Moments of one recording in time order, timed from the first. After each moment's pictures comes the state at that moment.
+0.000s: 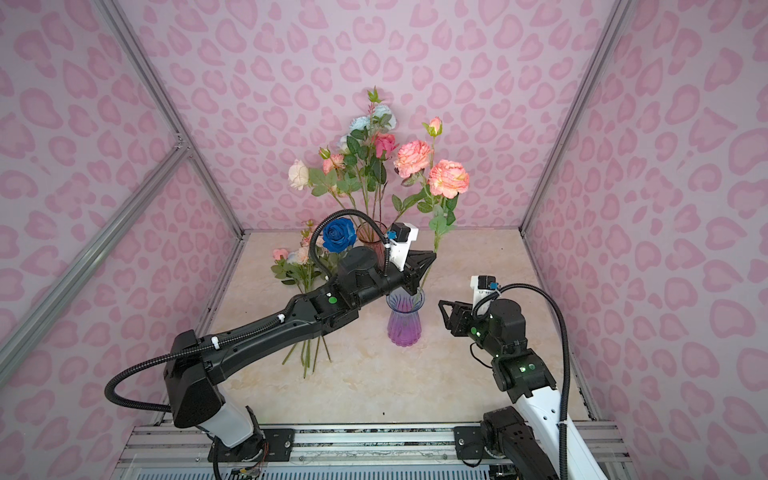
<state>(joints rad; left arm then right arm) -0.98 1.65 1.43 0.17 0.03 -0.22 0.24 0.68 0.63 -0.34 -0.28 0.51</state>
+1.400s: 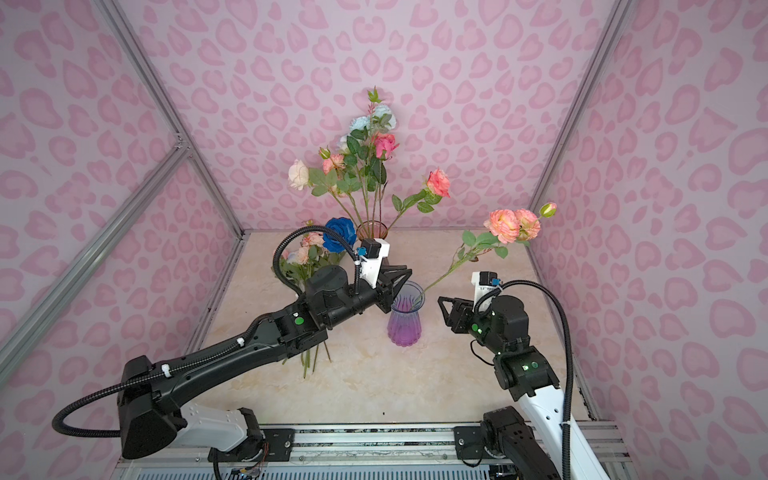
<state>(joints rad) -0.99 1.37 1.19 0.13 -0.03 -0.24 0.24 0.68 0.68 -0.36 -0.30 0.53</state>
